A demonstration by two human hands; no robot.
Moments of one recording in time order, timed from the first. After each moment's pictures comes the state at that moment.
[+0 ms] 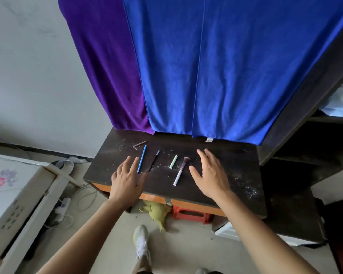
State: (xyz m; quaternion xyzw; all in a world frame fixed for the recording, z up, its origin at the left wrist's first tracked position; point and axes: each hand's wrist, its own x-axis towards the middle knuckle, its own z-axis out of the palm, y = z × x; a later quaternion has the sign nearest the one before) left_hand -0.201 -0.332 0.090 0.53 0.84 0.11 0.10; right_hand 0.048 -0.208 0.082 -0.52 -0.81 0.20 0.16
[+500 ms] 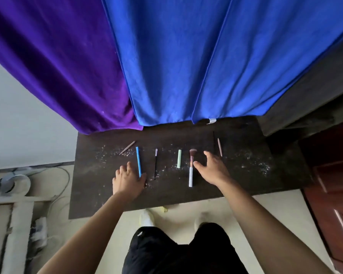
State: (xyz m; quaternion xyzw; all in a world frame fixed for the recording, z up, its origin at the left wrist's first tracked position) left_hand -0.329 -0.202 -0.019 0.52 0.80 -0.02 0.29; right_hand -0.050 -0.152 0.014 -0.74 -0.57 0.35 -0.02
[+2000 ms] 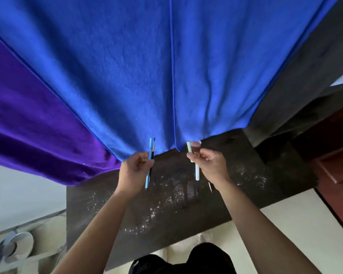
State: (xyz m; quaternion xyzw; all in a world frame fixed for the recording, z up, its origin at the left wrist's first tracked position) left_hand -0.268 -0.073 0.088 0.53 0.66 0.35 0.41; right_hand -0.027 -0.083 0.058 -0.69 -0.44 0.41 0.39
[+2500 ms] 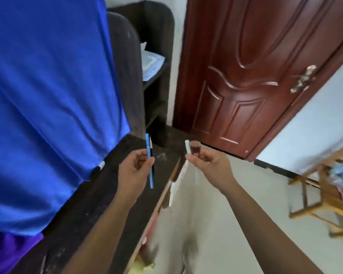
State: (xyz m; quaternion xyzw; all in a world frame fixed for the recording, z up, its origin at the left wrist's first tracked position) left_hand -0.097 -0.190 0.164 0.65 0.29 0.29 0.64; right_hand 0.041 -0.365 0.187 -0.80 -0.27 0.11 0.53
